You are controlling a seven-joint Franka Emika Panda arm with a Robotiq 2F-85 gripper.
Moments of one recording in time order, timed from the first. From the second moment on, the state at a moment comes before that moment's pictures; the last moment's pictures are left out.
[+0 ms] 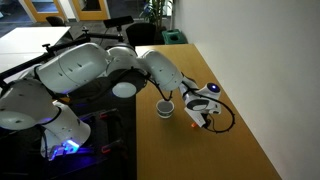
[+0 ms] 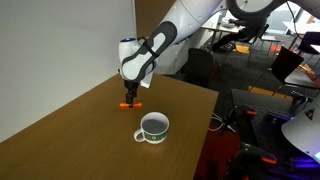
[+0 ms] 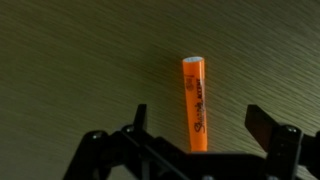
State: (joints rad) arm -0.17 1.12 0.03 -1.33 0.00 2.48 -0.39
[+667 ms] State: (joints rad) arm -0.16 1.15 0.04 -1.30 -0.03 2.48 -0.39
